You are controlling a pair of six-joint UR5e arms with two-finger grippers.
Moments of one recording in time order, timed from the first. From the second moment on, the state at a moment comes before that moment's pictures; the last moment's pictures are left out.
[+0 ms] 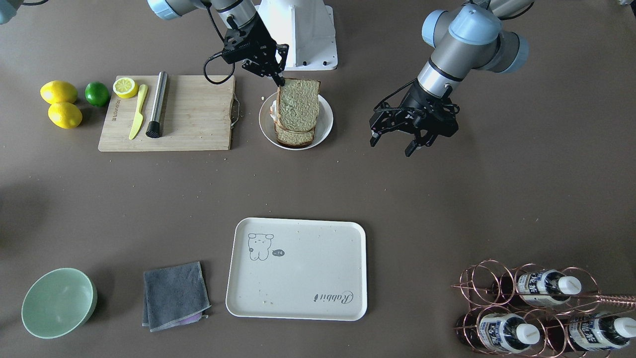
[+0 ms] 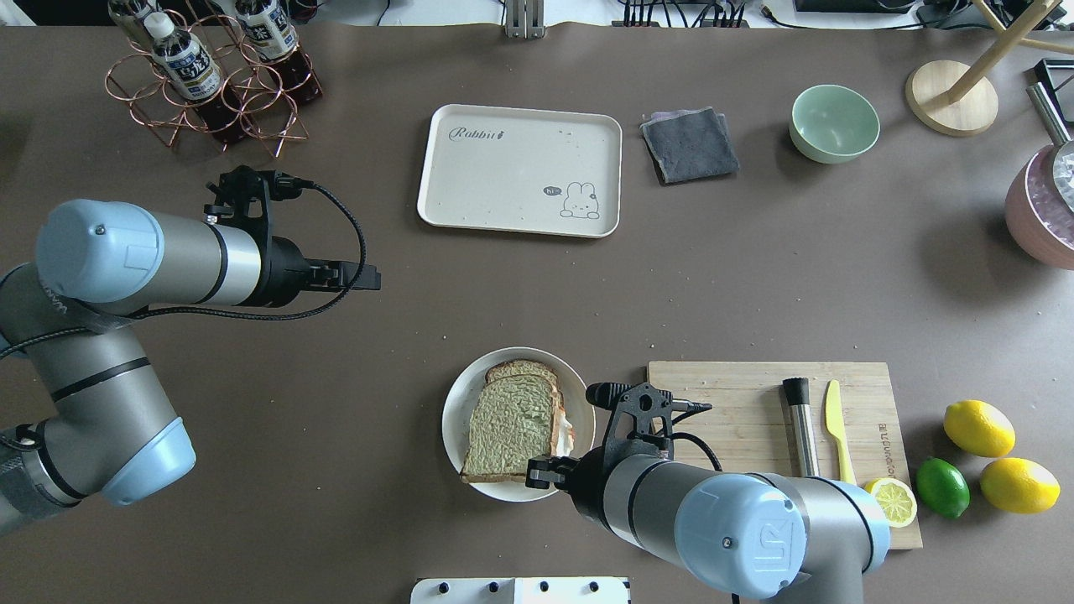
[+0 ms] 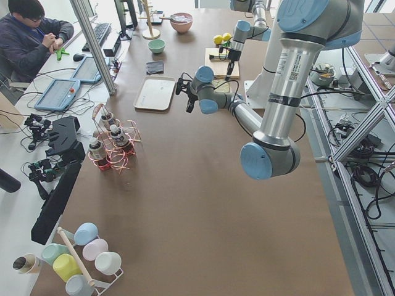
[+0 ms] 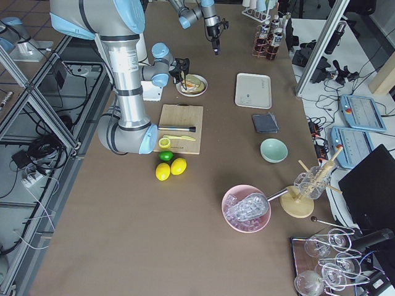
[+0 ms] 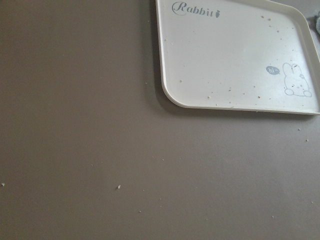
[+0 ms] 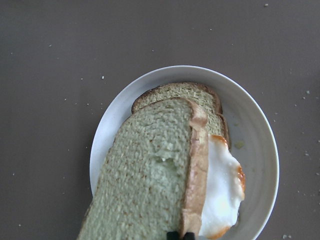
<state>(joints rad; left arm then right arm) -0.63 -1.85 -1.83 -2.20 -1.84 -1.17 0.12 -1.21 1.97 -1.12 1.44 1.56</state>
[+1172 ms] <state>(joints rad) -0.62 -1.85 -1.83 -2.20 -1.84 -1.18 0.15 -1.24 1.96 -1.12 1.38 1.57</state>
